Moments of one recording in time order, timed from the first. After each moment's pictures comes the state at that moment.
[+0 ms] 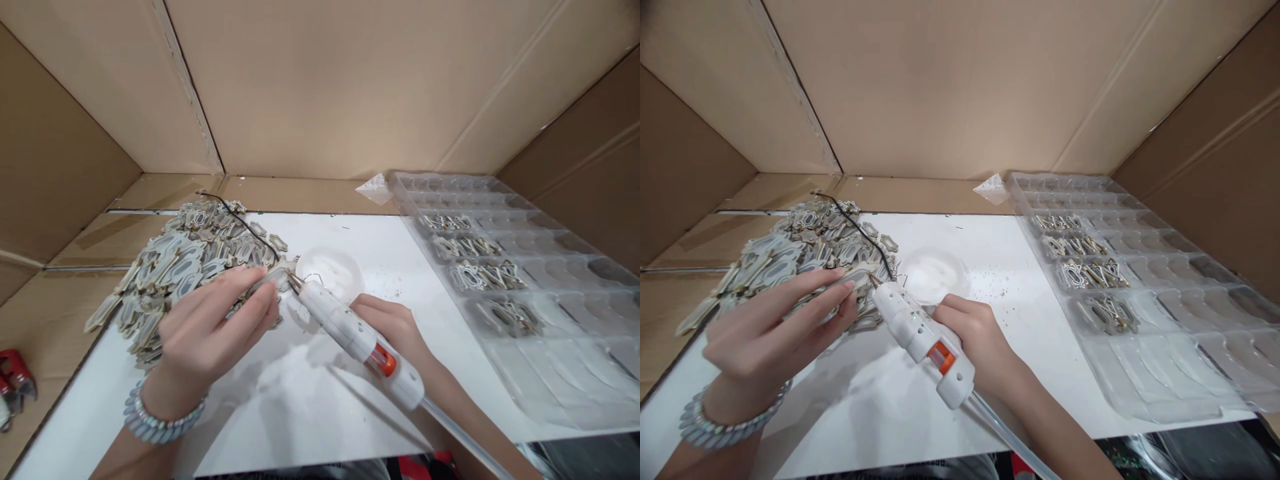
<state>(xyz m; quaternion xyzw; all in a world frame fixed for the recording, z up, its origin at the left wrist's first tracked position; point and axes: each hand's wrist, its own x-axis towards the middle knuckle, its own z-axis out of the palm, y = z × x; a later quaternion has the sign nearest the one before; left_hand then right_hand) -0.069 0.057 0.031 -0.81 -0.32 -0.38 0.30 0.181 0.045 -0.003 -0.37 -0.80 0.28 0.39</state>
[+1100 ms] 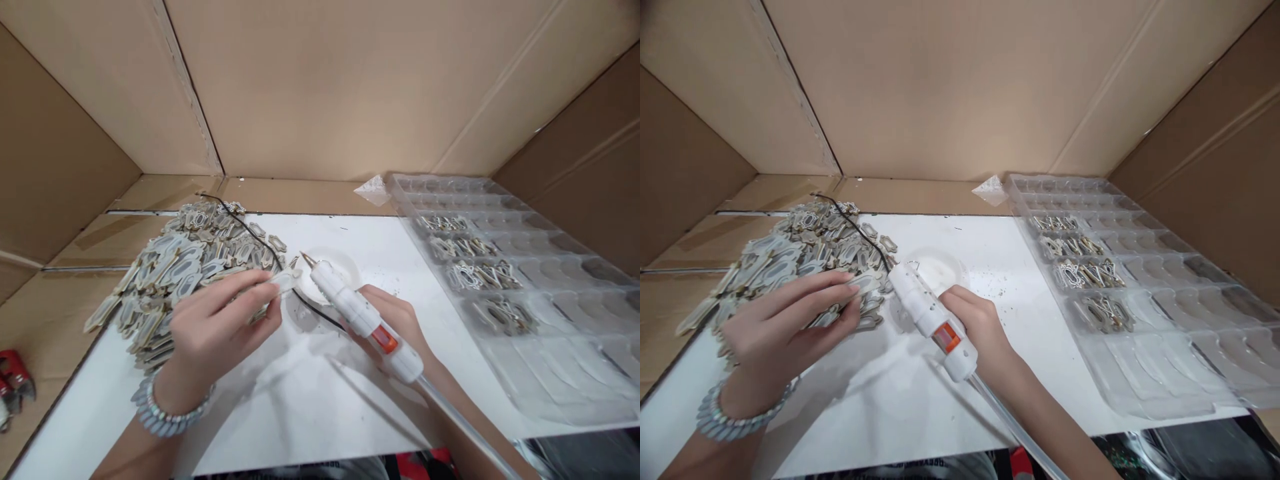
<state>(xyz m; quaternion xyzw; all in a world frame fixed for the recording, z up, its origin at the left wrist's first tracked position) -0.061 0.057 0.025 -0.80 -0.36 -0.44 0.18 0.182 0.048 0.000 -0.41 -0.77 0.26 0.41</state>
